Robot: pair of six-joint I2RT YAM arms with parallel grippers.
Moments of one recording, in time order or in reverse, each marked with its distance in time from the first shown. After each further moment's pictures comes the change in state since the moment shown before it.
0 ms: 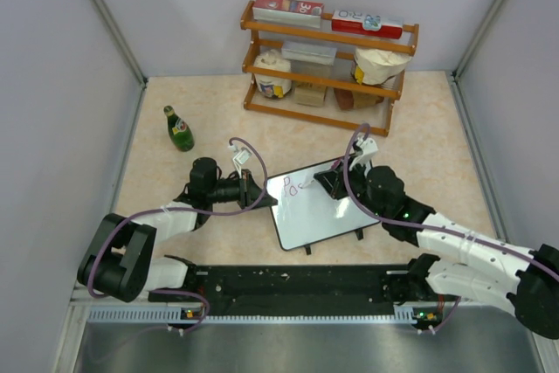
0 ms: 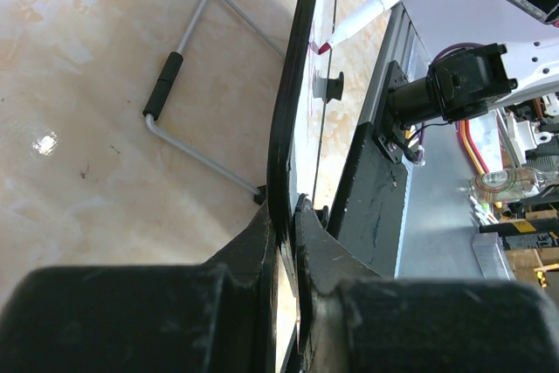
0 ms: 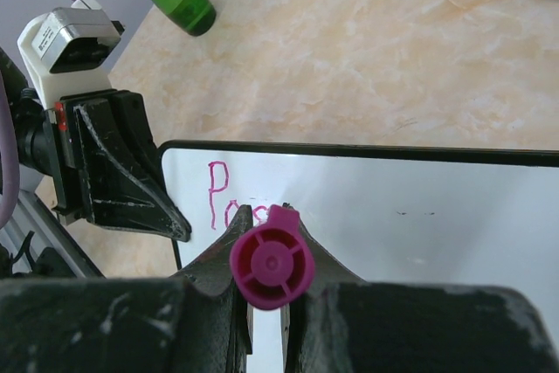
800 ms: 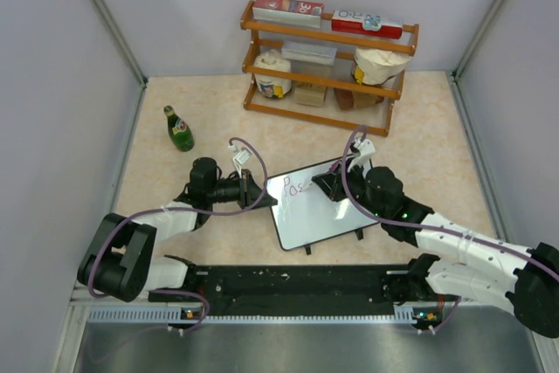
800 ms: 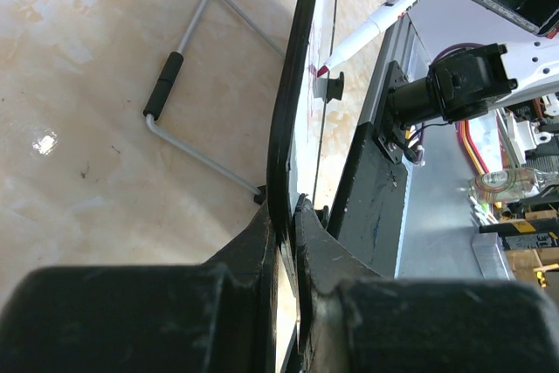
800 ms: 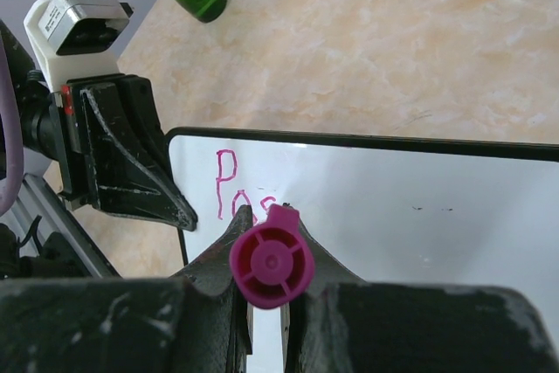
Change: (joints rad) left arm 0.000 0.002 0.000 0.000 0.000 0.000; right arm 0.000 0.003 -0.016 0.008 -0.038 -0.002
